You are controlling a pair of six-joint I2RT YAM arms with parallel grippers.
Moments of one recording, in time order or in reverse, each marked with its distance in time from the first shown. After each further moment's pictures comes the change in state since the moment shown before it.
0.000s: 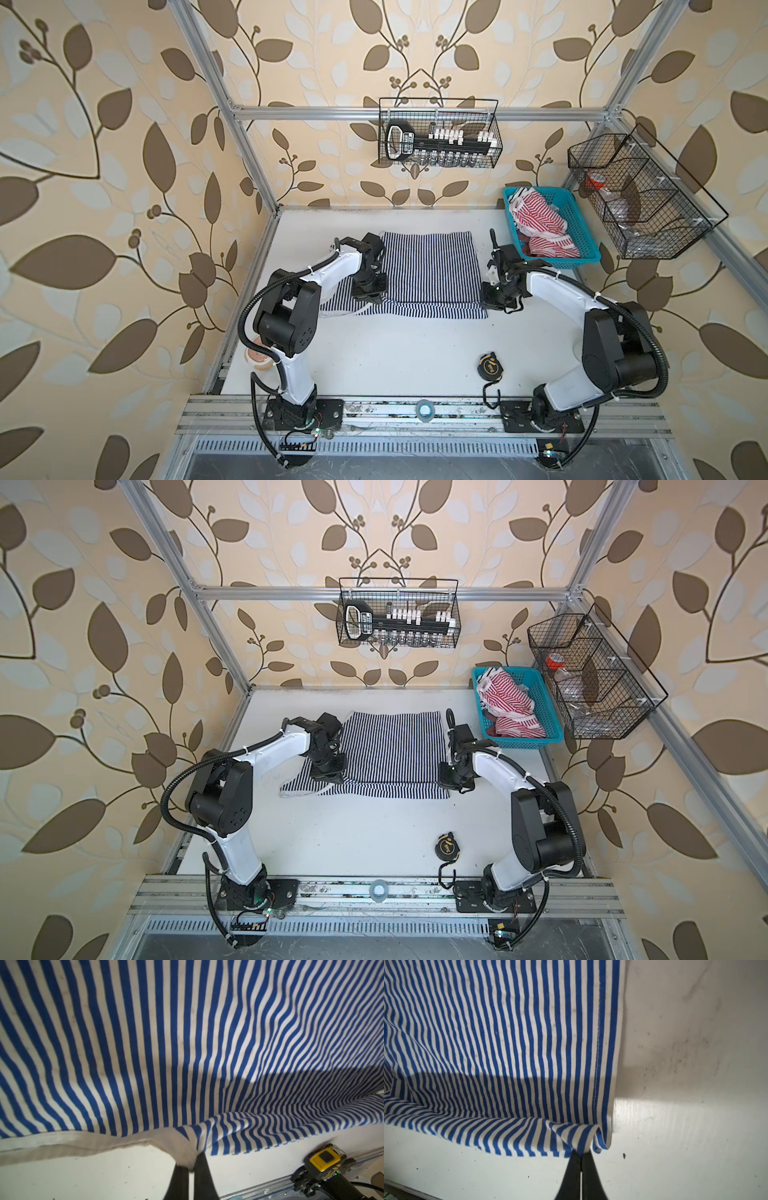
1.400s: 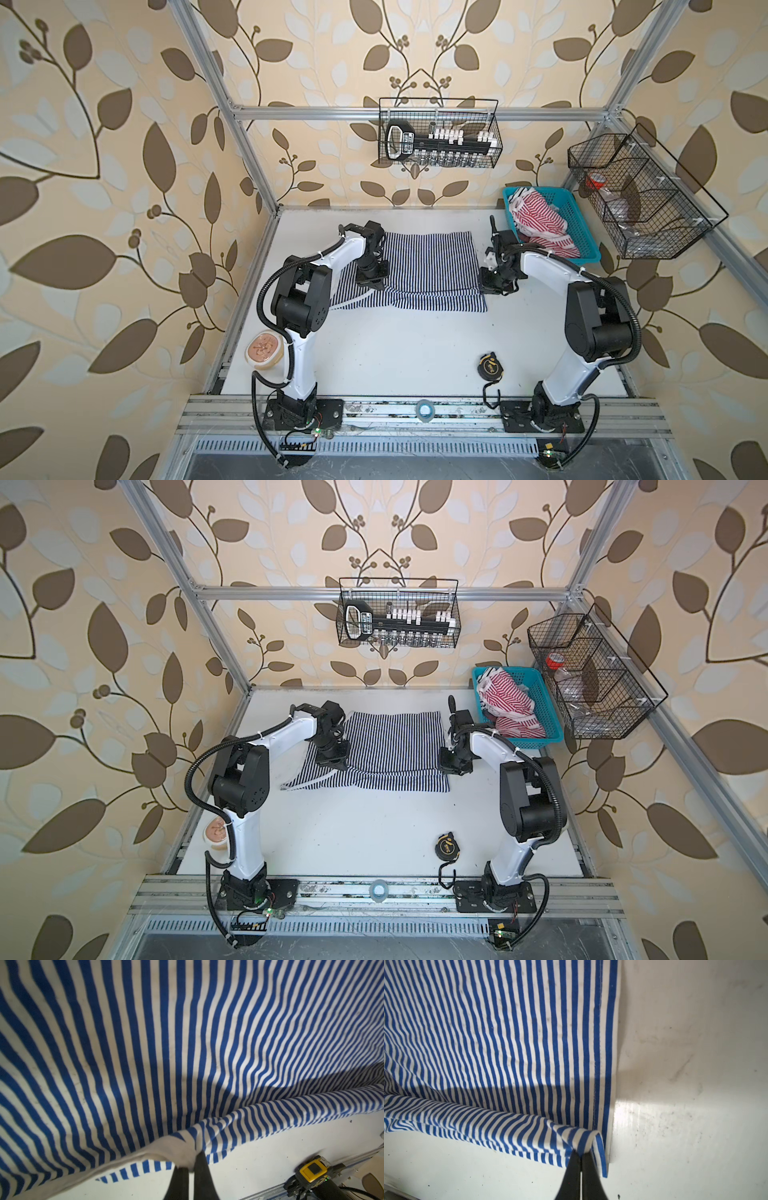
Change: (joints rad) left arm 0.050 0.184 0.232 -0.060 0.027 0.068; right arm -0.060 0.203 0.202 -0.024 -0.029 -0.056
